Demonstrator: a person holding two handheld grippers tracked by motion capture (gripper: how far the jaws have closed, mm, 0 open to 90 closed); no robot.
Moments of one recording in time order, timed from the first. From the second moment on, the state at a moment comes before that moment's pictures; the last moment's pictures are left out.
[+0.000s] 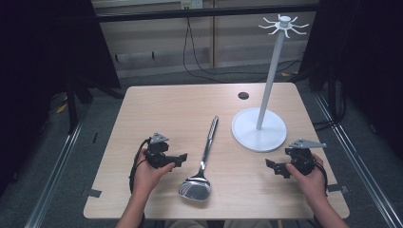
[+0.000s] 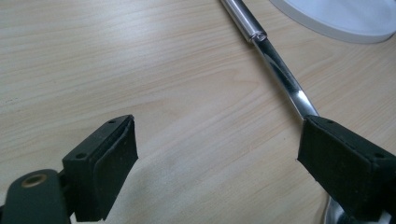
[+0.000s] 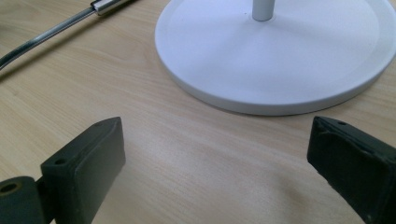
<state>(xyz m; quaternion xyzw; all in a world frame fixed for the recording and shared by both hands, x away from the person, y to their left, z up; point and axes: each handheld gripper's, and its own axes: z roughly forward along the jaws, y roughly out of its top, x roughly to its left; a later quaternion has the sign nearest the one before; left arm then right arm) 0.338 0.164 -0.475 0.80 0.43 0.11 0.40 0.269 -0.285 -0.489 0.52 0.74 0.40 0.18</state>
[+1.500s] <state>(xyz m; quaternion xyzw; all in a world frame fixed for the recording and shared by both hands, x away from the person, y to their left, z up) 0.342 0.102 -0.482 0.85 0.39 0.06 0.34 0.256 -0.296 -0.486 0.52 0.73 0.40 0.18</state>
